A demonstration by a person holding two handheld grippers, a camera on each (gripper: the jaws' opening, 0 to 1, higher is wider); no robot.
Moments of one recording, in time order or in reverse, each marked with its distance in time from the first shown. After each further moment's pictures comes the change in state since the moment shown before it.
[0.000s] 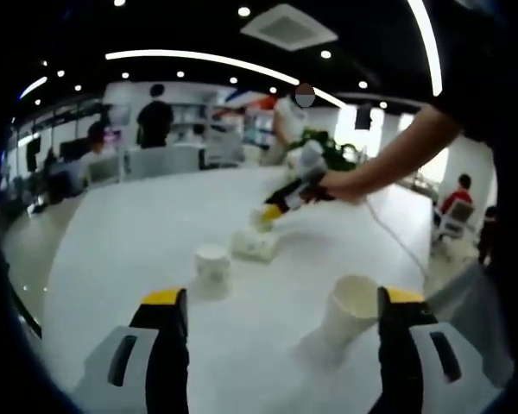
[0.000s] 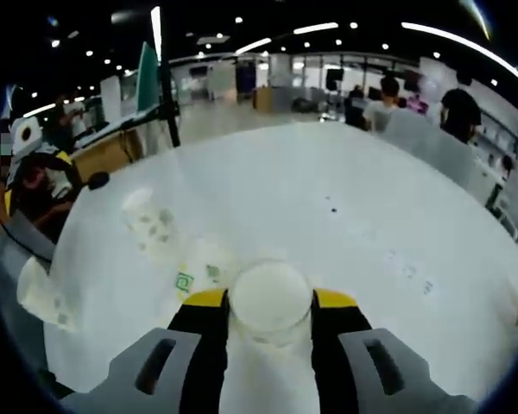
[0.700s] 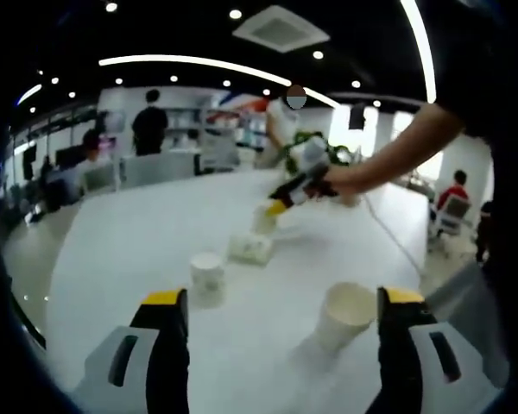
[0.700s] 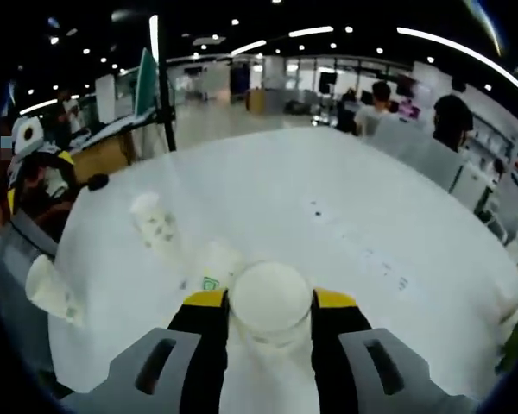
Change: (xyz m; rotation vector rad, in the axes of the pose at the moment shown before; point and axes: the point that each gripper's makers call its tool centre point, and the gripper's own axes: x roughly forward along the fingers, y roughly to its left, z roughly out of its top) left arm -0.005 -0.015 0.015 0.033 -0.013 -0.016; right arm -0.042 -0.004 0.005 -0.022 -0.004 -0.048
